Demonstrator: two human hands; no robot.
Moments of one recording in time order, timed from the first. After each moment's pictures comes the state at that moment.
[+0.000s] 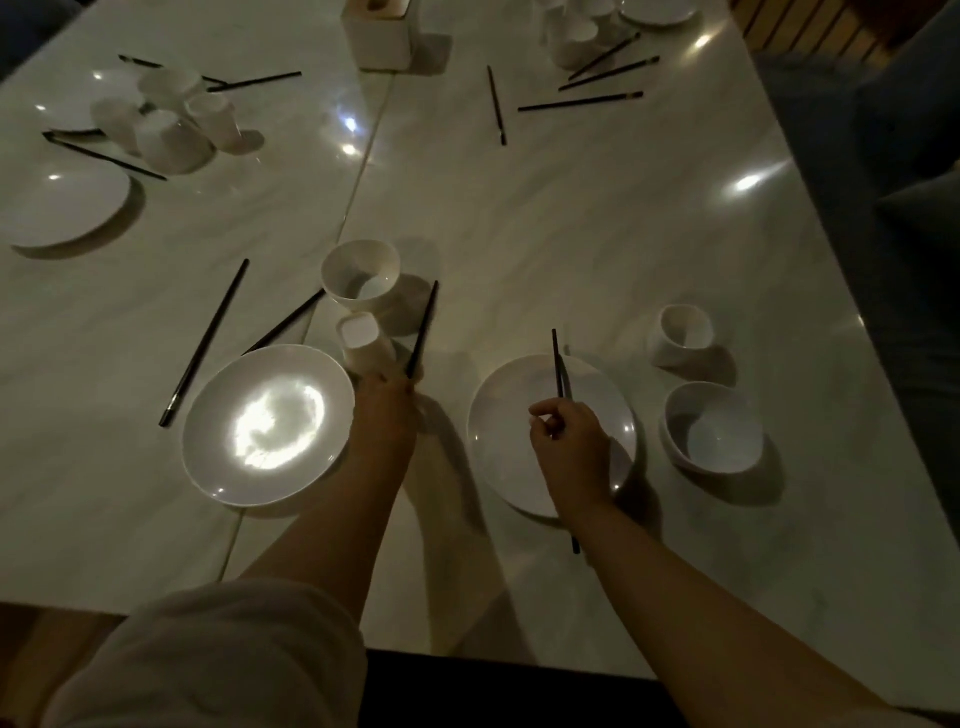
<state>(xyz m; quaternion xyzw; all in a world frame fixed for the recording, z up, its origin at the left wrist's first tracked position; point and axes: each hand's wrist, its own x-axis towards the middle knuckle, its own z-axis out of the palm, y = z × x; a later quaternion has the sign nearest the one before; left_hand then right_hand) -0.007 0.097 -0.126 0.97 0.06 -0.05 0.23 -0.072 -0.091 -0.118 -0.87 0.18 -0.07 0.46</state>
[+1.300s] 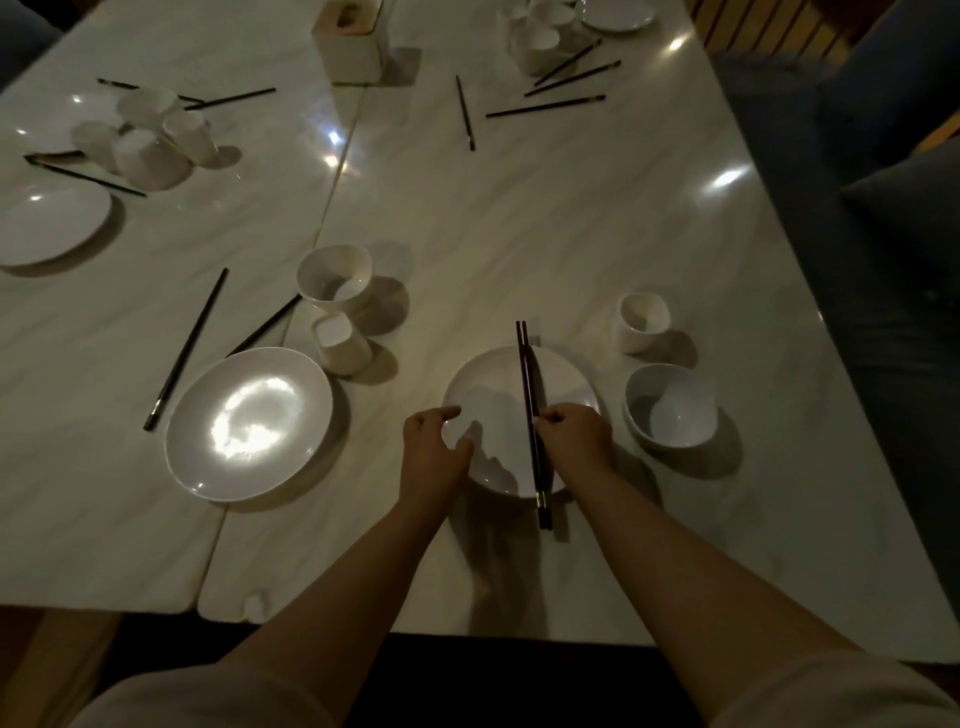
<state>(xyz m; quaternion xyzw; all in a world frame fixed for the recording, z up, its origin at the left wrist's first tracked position) -0.080 0.026 -0.121 0.88 0.10 -0.11 0.45 -0.077 -0.132 -0.112 -0.86 0.29 0.10 0.41</state>
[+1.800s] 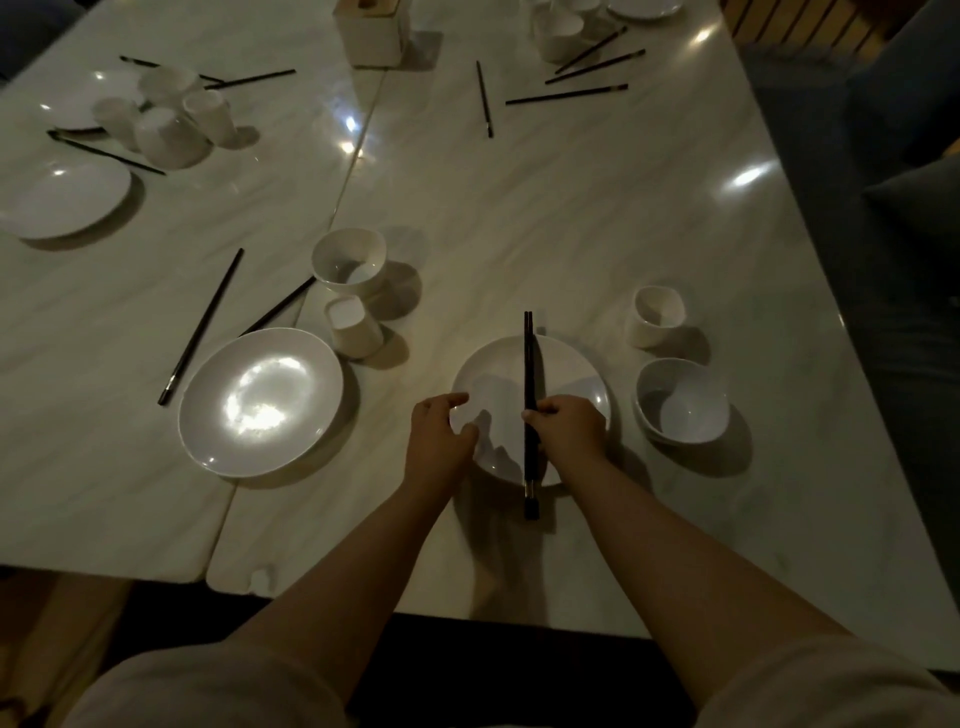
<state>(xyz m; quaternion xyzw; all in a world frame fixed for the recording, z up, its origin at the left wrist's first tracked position) -0.078 0.028 -0.120 0.88 0.10 -0.12 0.45 -0.073 -0.117 -0.110 -0.84 0.28 0.13 0.44</state>
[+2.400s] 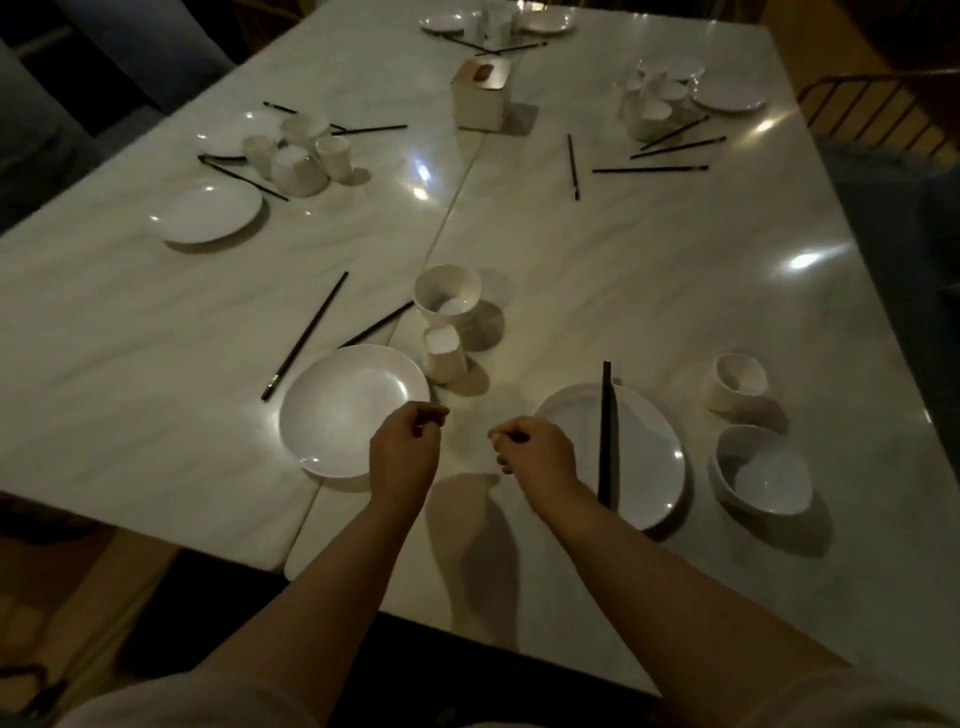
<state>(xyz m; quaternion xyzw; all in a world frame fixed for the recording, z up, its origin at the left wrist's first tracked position) -0.081 0.135 -0.079 0.85 0.20 0.05 0.49 -0.071 -0.007 -0.081 -0.83 0.14 0.14 0.52</state>
